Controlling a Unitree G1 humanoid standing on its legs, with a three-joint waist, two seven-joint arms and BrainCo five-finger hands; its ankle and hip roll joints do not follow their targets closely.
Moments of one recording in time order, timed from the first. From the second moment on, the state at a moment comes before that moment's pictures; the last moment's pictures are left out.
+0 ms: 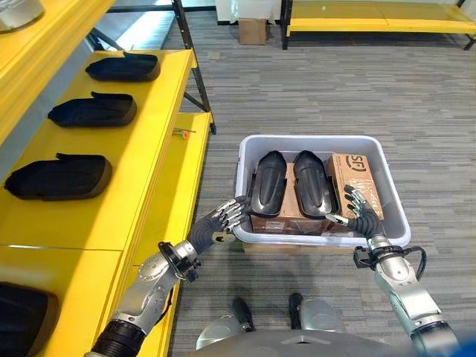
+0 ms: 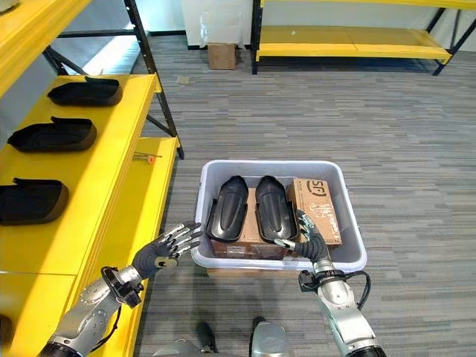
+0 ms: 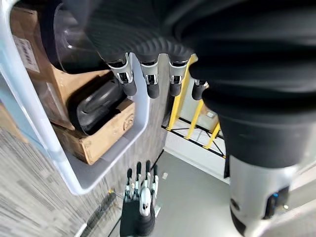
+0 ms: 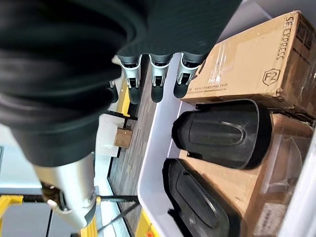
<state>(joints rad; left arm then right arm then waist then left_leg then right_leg) 0.11 0.49 -0.22 0.06 -0.67 -0.05 -0.57 0.08 -0.43 0.23 0.09 0.17 -0.05 -0.12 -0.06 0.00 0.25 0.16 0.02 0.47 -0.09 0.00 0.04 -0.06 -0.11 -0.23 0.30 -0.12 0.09</state>
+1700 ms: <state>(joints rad) -0.06 0.51 -0.34 -0.06 -0.81 0.08 -0.50 -0.34 -0.51 0.32 0.17 0.03 0.07 -0.04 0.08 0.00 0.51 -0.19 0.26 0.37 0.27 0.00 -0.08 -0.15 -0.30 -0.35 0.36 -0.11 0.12</state>
